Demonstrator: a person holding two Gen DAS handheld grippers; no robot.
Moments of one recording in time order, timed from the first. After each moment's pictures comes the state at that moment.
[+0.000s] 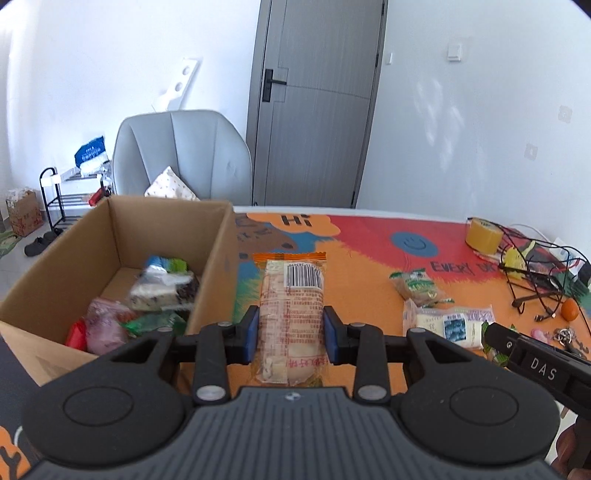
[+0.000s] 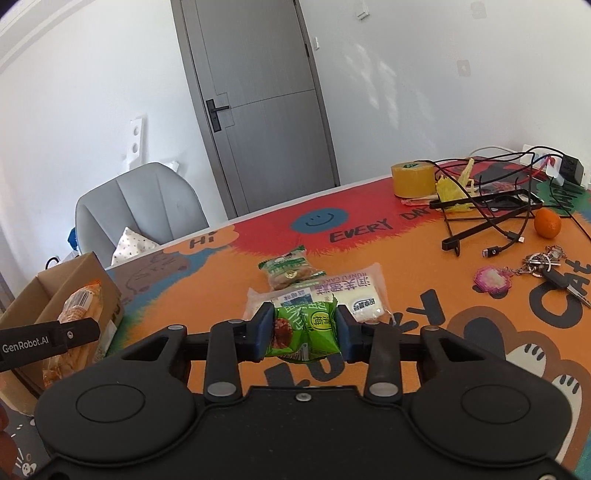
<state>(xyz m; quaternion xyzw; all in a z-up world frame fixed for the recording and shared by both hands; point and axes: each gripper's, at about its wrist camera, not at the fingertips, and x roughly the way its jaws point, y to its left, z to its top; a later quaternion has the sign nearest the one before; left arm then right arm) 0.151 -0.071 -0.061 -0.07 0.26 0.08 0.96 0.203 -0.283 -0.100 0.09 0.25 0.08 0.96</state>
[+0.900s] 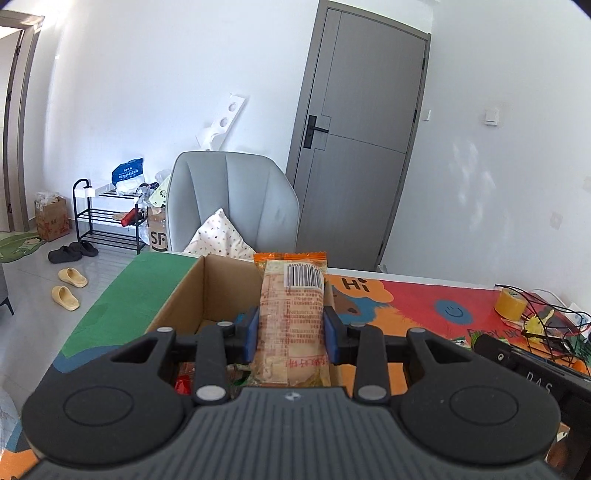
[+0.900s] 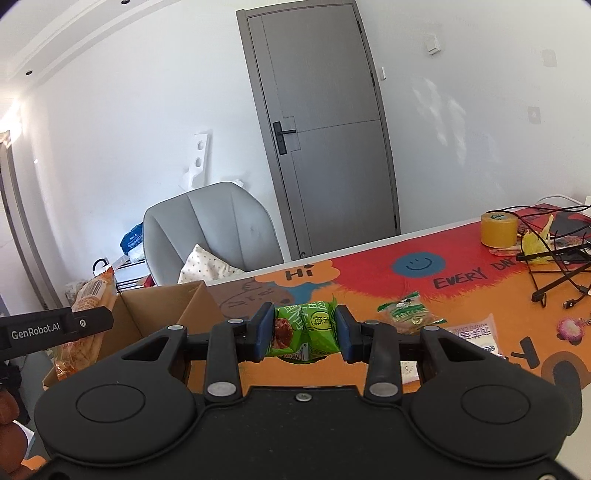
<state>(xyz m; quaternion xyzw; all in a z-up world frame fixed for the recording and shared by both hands) 0.119 0.012 -0.023 -0.11 0.20 0.13 0.97 0.193 -0.200 -0.057 0.08 0.20 0.16 0.96</state>
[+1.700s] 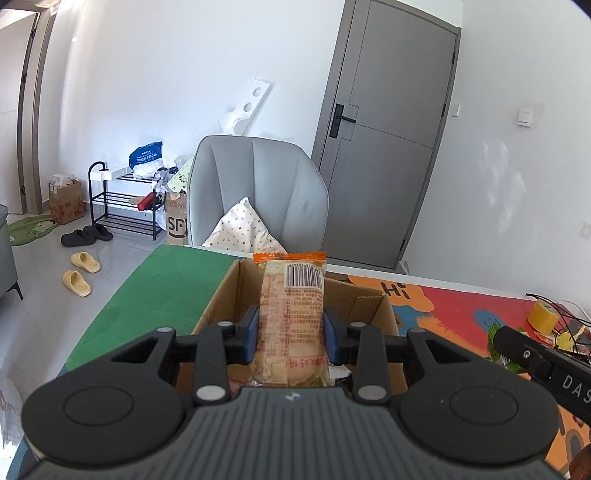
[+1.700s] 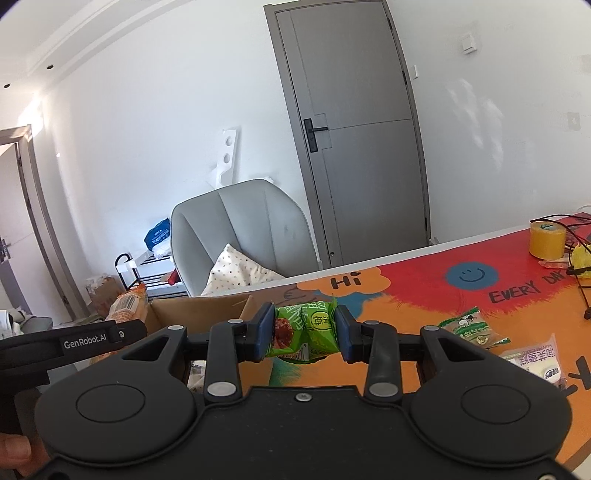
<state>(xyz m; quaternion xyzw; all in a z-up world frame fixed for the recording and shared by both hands) 0.156 0.059 -0.034 -0.13 0.22 0.16 0.95 0.216 -0.155 -0.049 0.07 0.20 0.20 0.96</state>
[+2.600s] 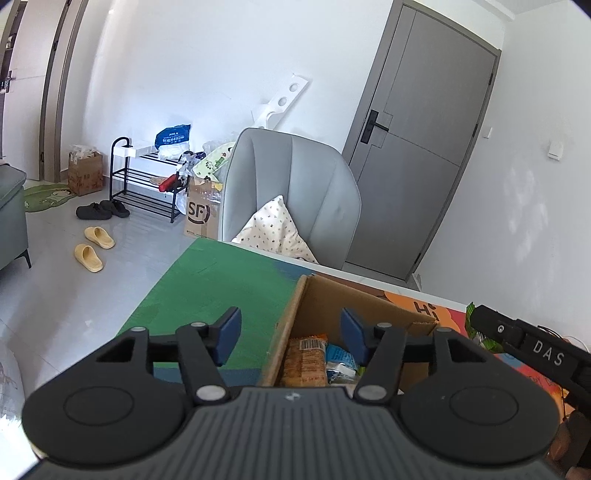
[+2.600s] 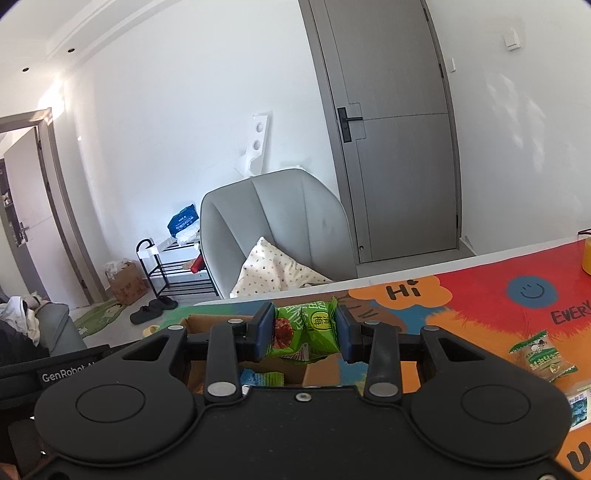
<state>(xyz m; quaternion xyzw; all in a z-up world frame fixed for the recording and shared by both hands) 0.136 0.118 -0.028 -0.19 0.22 0.18 0.94 0.242 -0.086 -0.033 0.05 0.21 0.24 0.94</state>
